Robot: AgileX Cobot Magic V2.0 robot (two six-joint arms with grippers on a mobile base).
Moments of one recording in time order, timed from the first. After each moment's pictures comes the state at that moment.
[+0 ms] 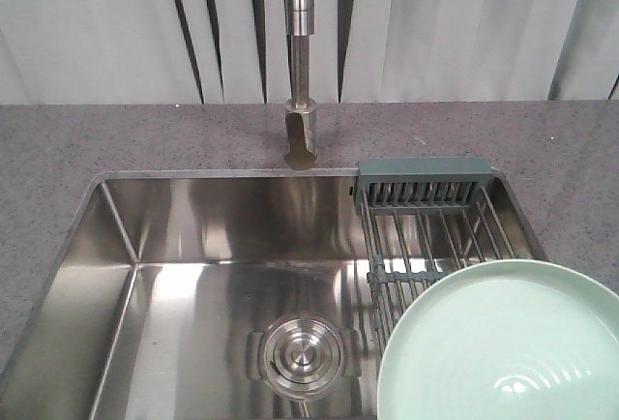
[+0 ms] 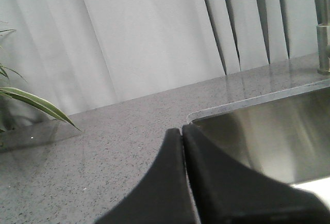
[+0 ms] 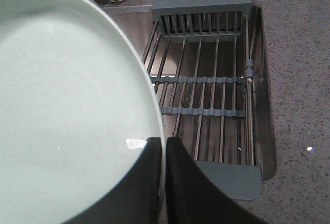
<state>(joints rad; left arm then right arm) 0.03 -0.01 0.03 -0.32 0.05 0.40 -0.05 0.18 -0.53 0.37 0.98 -0.15</state>
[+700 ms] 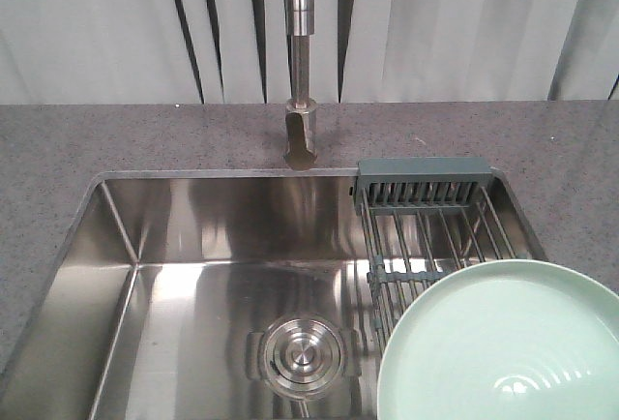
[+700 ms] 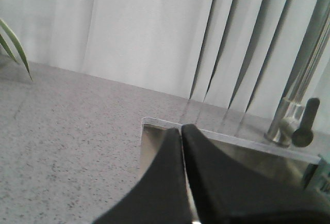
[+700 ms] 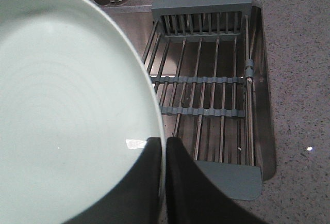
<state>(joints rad) 0.03 -0.01 0.03 -0.57 0.04 0.07 -0.05 0.18 -0.53 0.37 0.98 -0.15</state>
